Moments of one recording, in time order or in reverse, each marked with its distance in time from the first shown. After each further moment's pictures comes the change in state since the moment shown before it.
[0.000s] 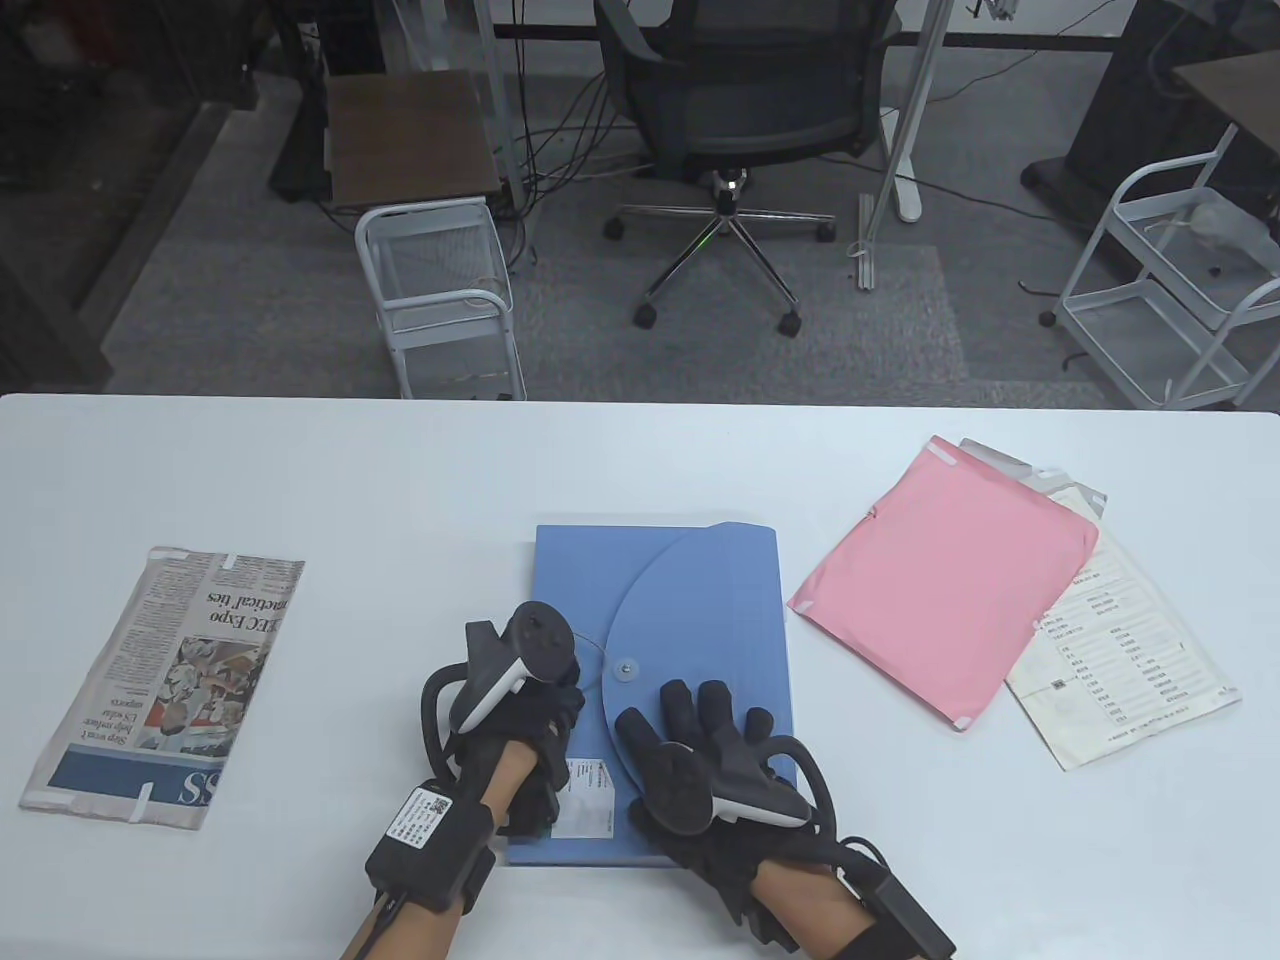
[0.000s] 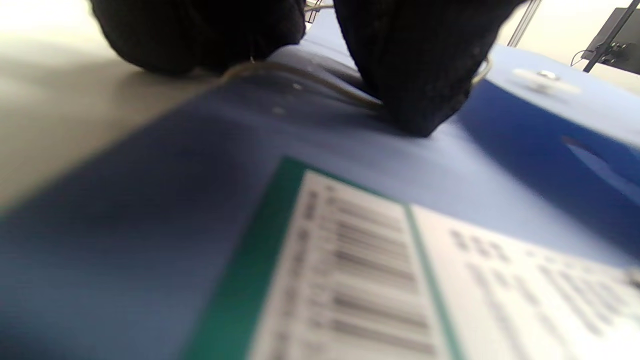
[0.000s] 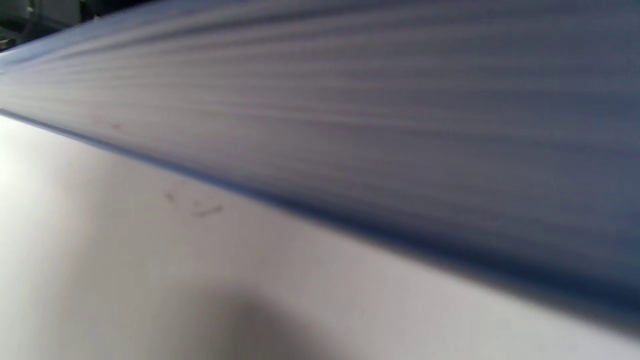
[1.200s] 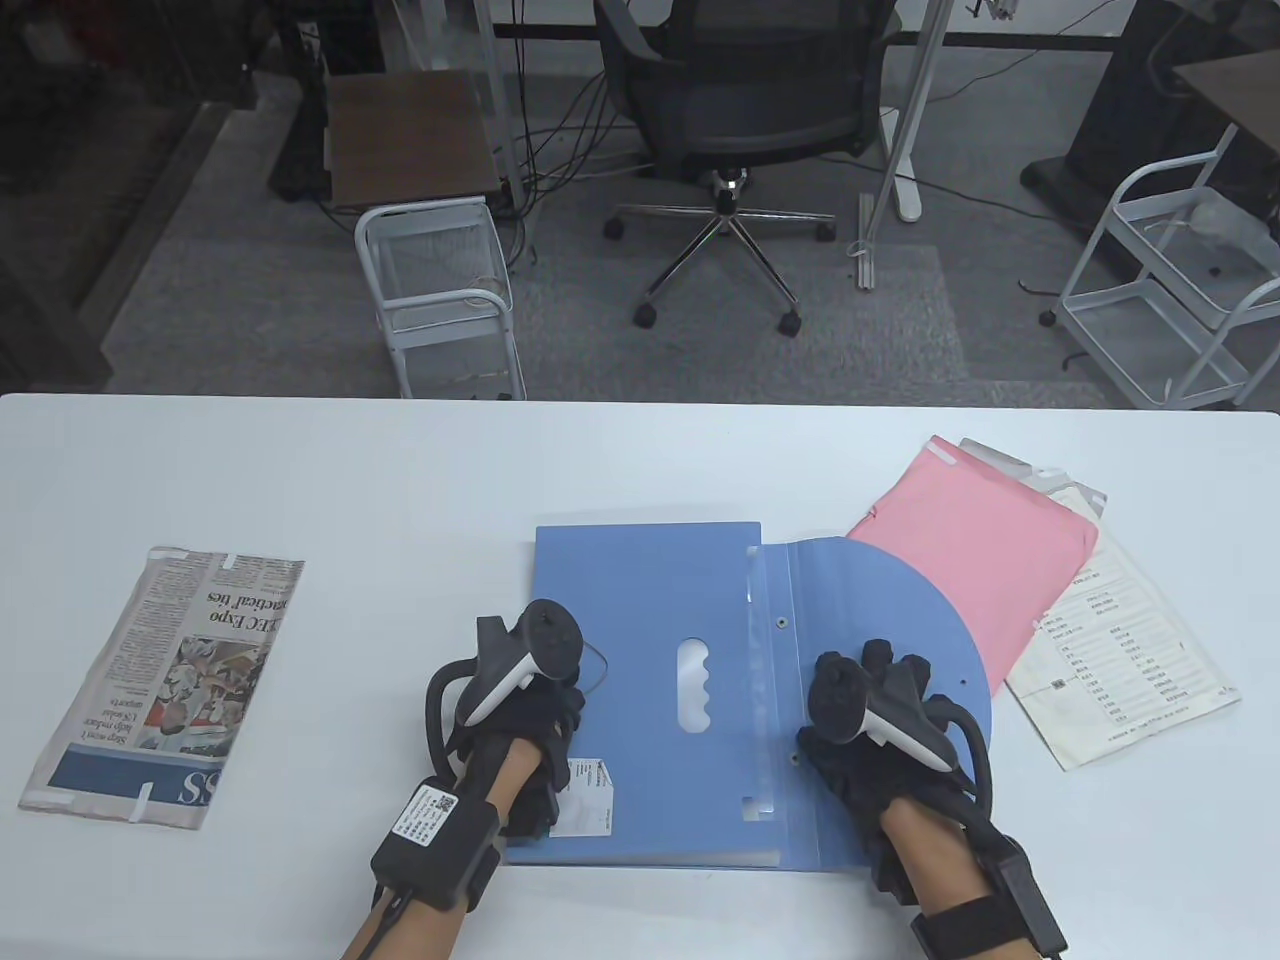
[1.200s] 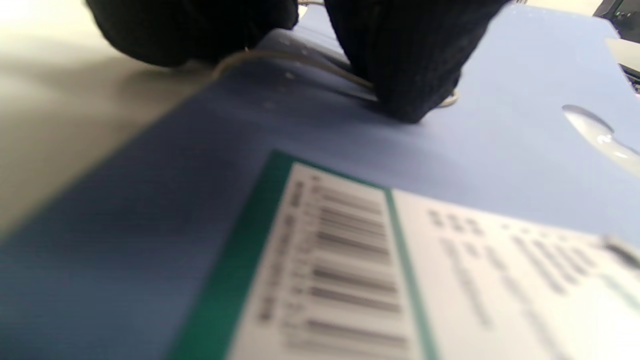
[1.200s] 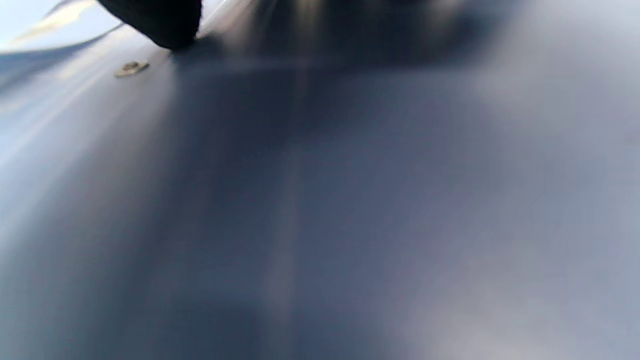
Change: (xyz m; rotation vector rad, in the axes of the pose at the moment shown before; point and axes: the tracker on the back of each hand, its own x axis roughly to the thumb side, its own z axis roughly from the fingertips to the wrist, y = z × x) left_hand 0.007 -0.001 0.000 -0.045 -0.009 -0.036; right_hand -0.152 -0.003 0.032 0.126 0.483 -0.229
